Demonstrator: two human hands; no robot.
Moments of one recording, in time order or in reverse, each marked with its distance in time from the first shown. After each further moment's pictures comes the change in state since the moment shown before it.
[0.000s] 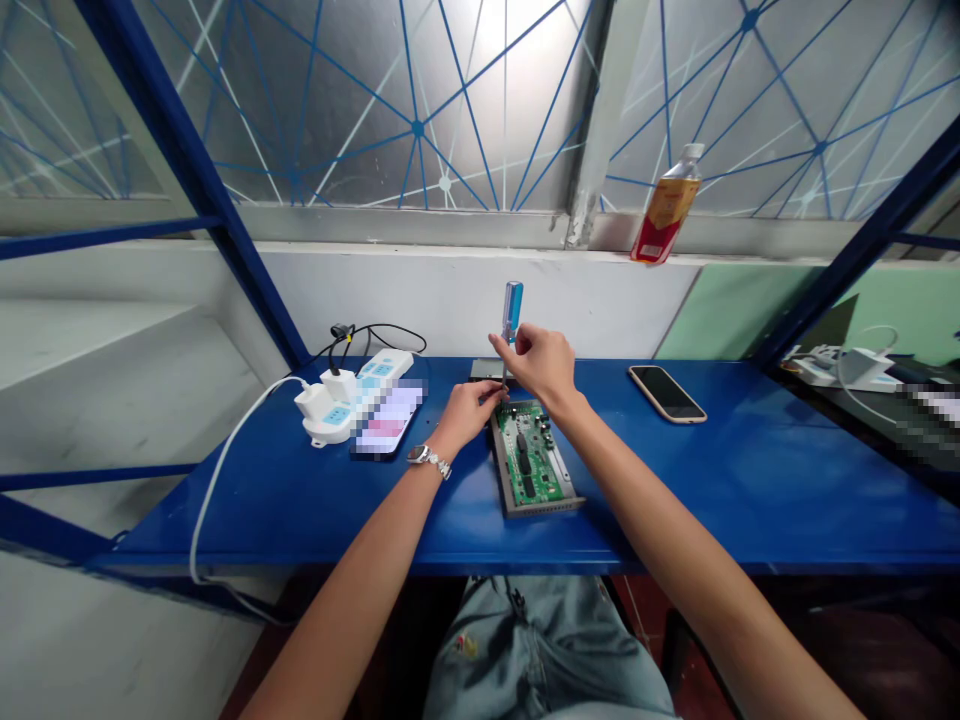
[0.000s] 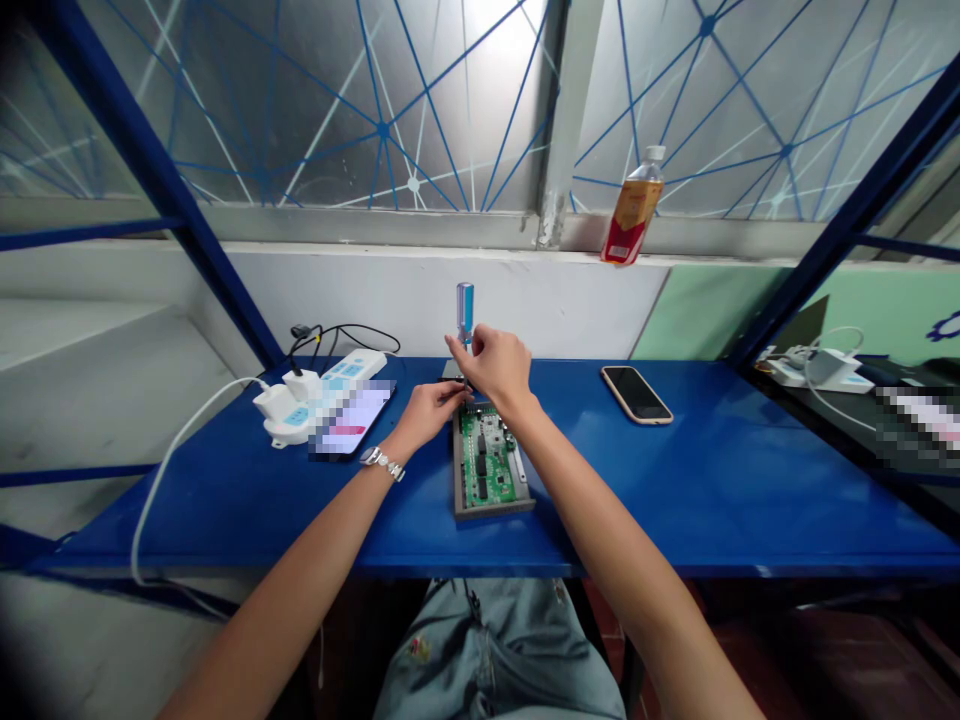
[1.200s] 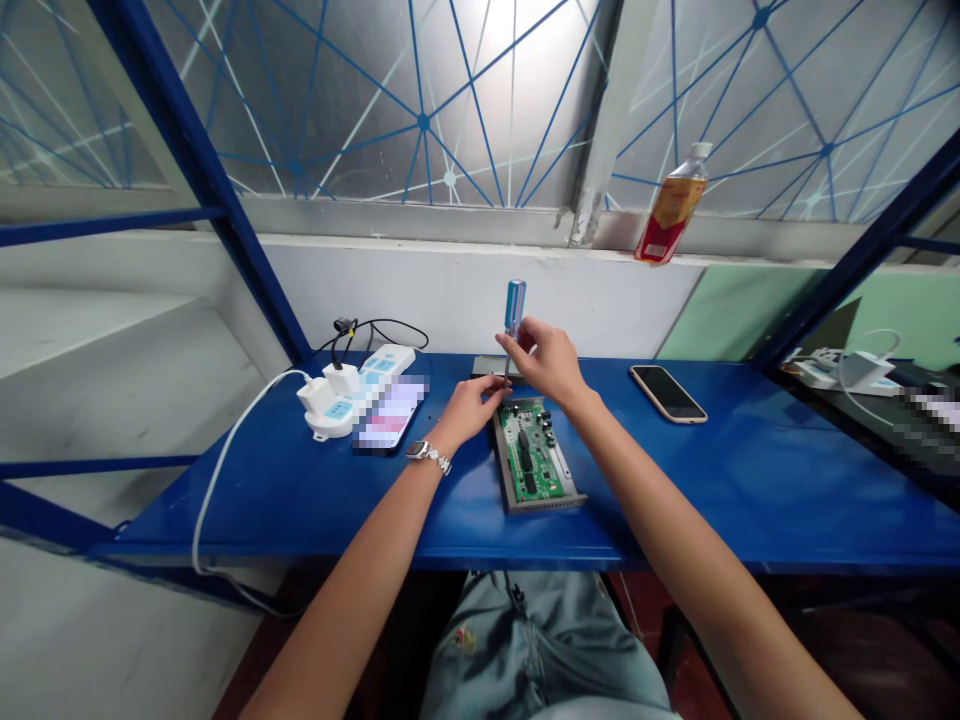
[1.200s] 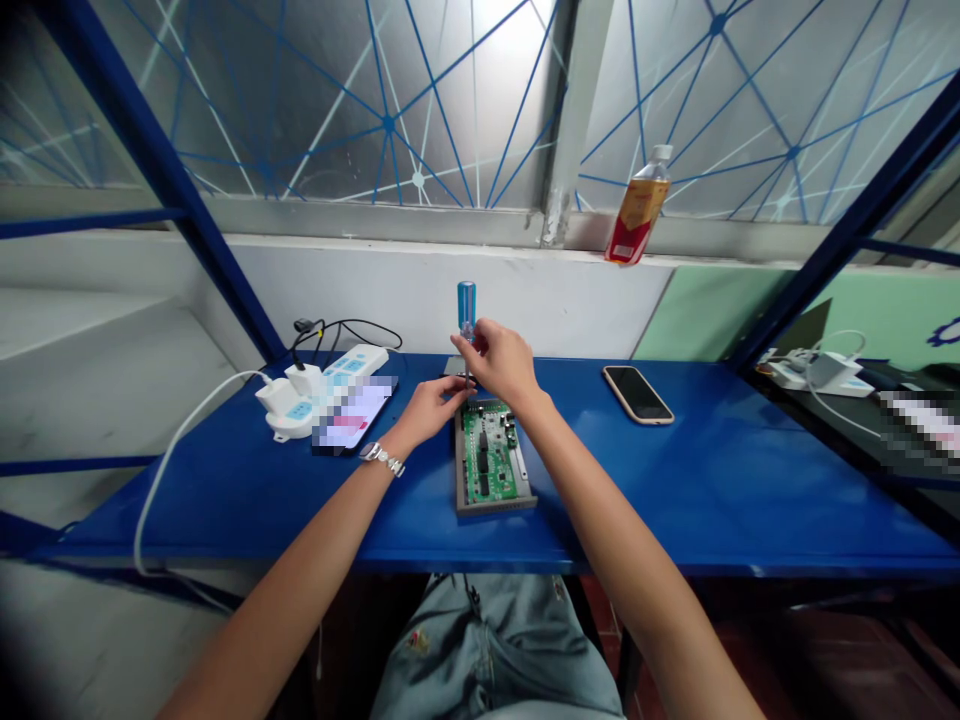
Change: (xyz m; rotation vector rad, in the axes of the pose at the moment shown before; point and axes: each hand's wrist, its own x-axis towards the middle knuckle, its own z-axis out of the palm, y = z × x) left_hand -0.001 0.004 0.000 -0.008 -0.018 -0.007; right_hand 0.001 0.006 -0.011 0.143 -0.134 -0.136
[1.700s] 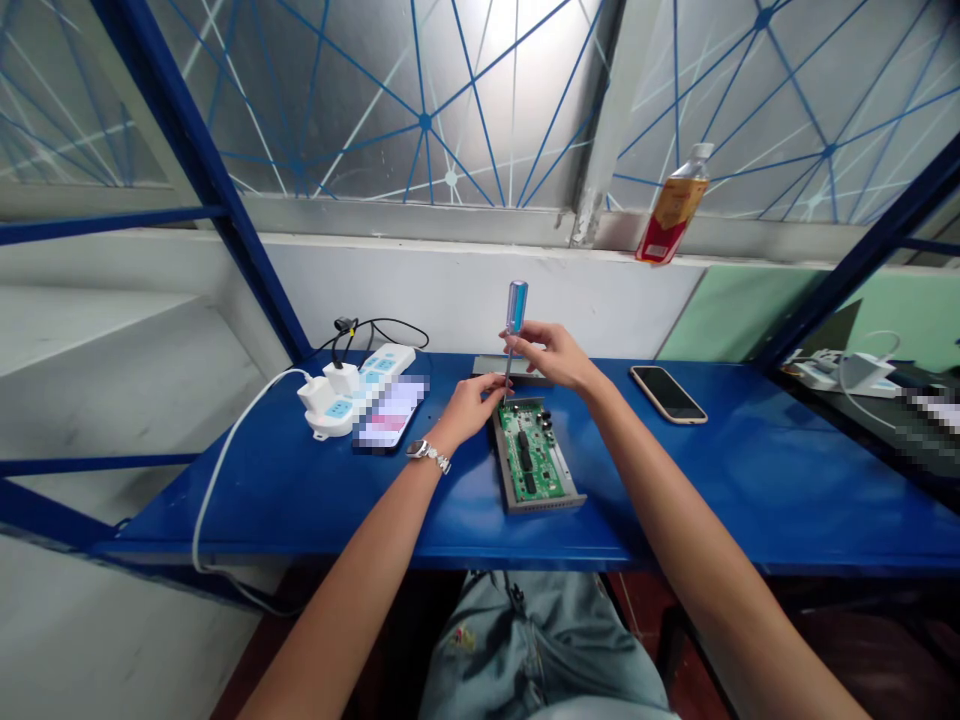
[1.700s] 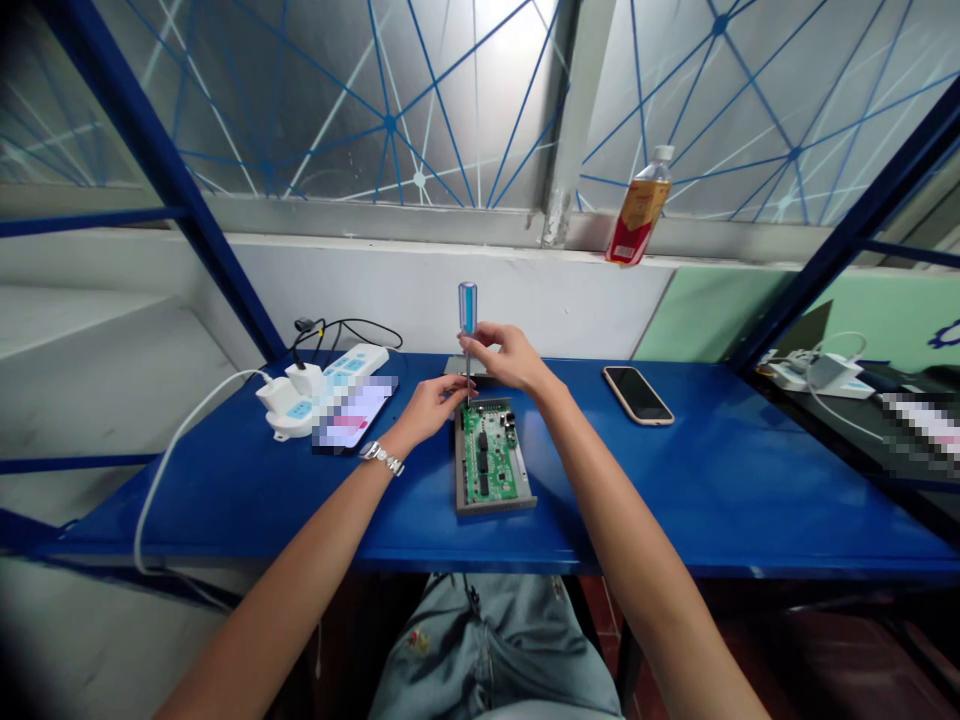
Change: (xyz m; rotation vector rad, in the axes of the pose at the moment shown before) left_hand 0.000 0.000 -0.001 -0.103 -0.033 -0.016; right_hand 0.011 0.019 -0.014 0.416 -0.299 -0.003
